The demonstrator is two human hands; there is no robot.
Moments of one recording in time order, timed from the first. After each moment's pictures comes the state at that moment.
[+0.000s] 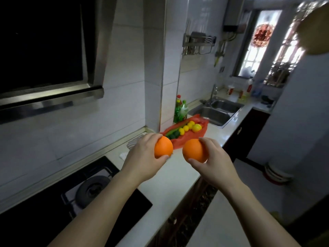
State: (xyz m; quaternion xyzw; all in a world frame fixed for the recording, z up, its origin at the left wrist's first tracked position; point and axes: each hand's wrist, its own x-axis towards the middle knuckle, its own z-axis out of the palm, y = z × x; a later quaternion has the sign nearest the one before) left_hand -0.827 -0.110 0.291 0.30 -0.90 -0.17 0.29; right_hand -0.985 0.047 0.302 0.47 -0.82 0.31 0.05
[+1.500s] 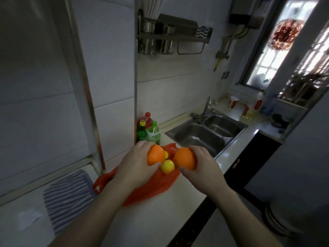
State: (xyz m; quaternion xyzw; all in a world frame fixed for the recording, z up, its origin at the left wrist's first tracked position) left_hand -1.287 -0.285 0.256 0.37 -0.87 -0.21 0.26; right_hand -1.465 -0.155 0.266 0.52 -0.81 0.28 -0.02
